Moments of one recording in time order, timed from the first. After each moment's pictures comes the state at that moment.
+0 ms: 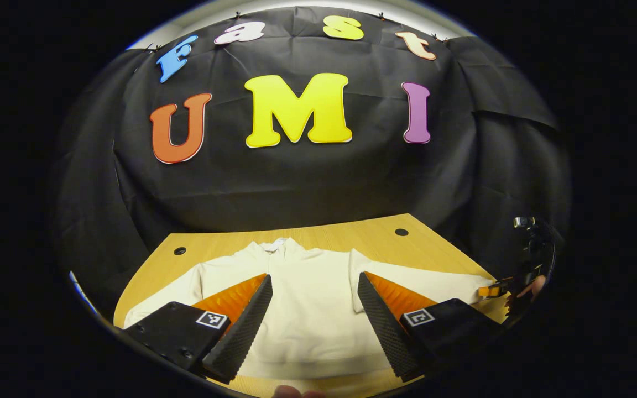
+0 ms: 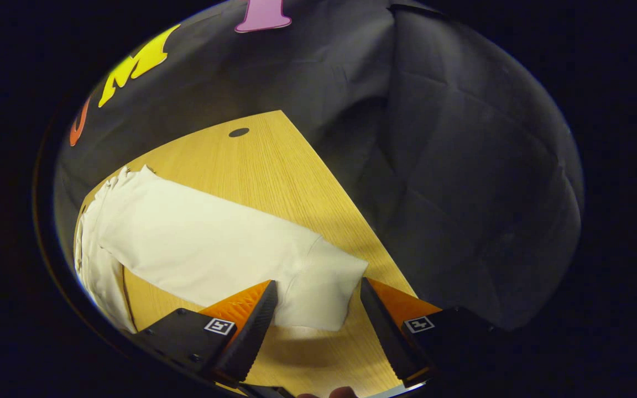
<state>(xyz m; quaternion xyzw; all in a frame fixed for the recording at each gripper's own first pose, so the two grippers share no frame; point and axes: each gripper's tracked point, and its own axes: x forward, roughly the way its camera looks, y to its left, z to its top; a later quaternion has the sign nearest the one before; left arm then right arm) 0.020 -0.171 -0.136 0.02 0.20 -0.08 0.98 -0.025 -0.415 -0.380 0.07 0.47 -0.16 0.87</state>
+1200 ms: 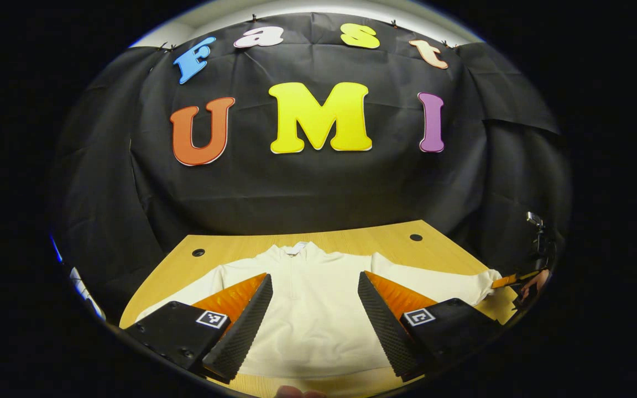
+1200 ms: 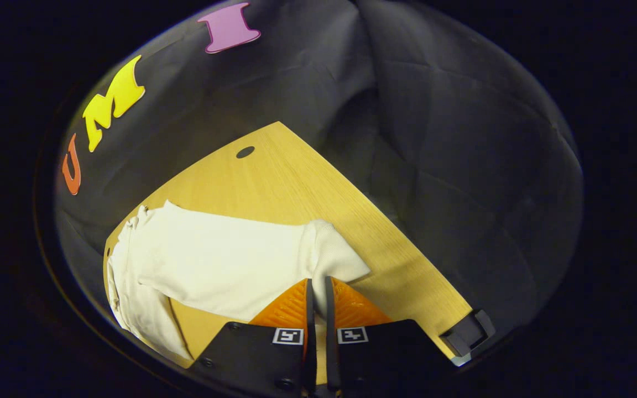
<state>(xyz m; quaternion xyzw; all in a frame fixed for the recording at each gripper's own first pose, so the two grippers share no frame) 0.008 -0.110 -0.124 0.01 0.18 -0.05 0.98 -0.018 -0.402 -0.342 0.17 0.44 -0.16 0.87</state>
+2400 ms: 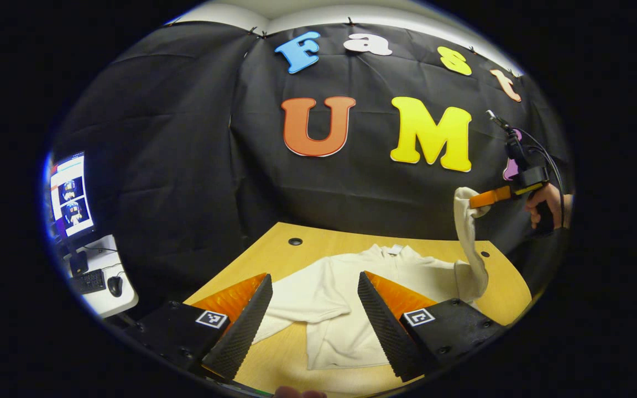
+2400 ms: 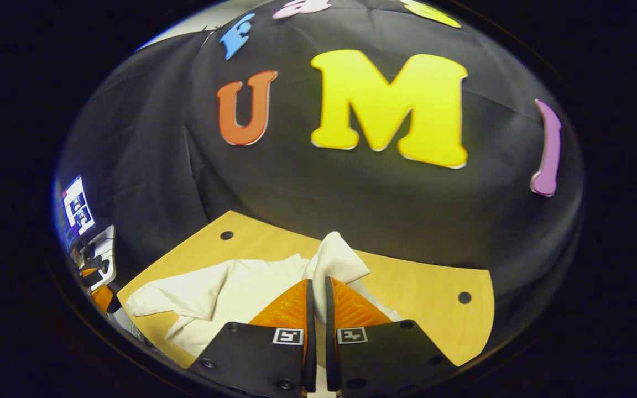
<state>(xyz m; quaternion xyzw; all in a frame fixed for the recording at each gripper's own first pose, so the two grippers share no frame) -0.062 0.130 -0.131 -0.05 0.17 0.13 0.97 0.127 -0.040 -0.185 -0.05 0.31 0.24 0.92</state>
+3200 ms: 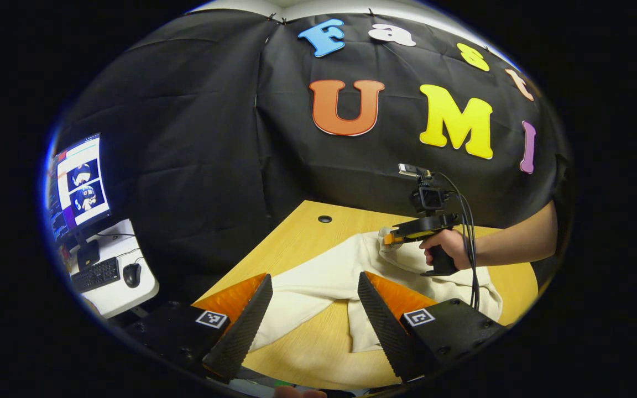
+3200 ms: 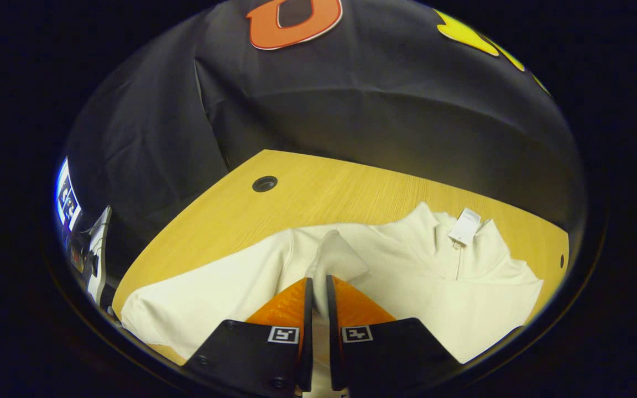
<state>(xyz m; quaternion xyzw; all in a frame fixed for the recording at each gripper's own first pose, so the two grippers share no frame) -0.104 0.184 -0.170 -0.05 0.23 0.16 0.96 0.124 0.176 -0.413 -0.03 0.43 0.25 0.86</state>
